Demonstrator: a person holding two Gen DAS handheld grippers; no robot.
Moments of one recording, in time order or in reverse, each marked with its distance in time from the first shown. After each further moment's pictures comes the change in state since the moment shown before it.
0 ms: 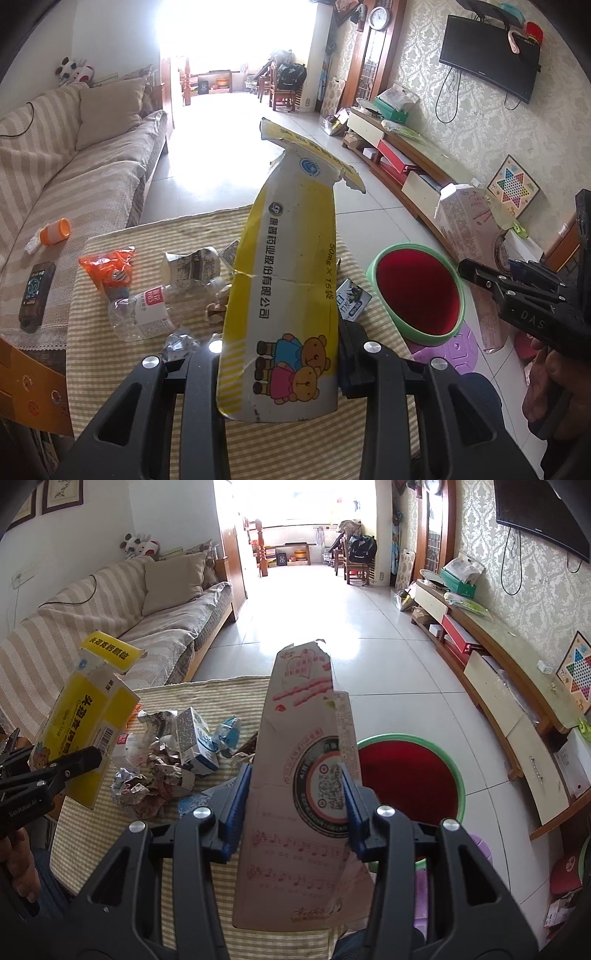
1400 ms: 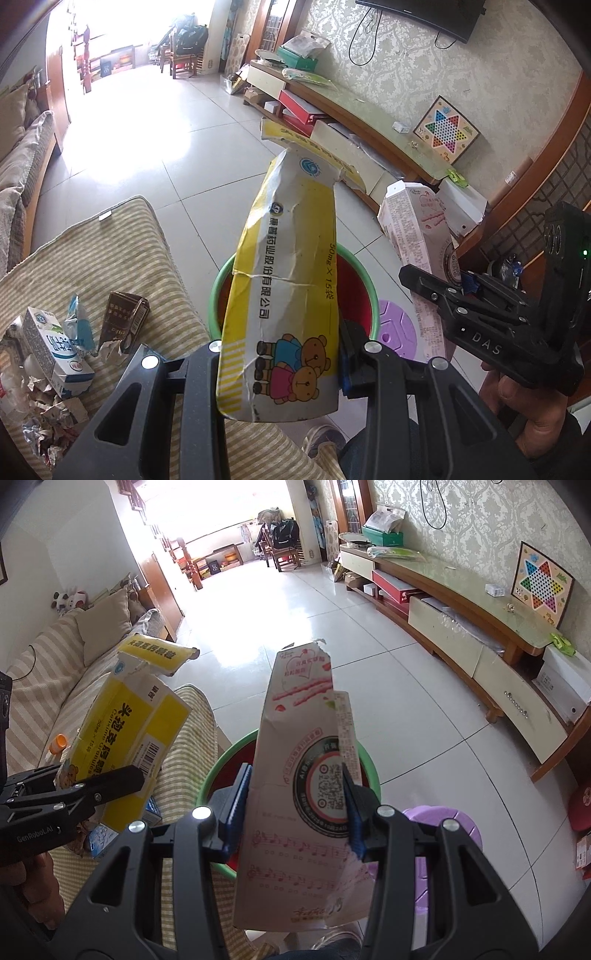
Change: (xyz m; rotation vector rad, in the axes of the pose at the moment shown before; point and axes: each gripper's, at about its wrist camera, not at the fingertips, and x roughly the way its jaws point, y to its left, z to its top) left arm 0.141 -0.189 0.050 0.166 0.186 -0.288; right arm 0.038 -0.179 -0.024 0.284 0.019 -0.067
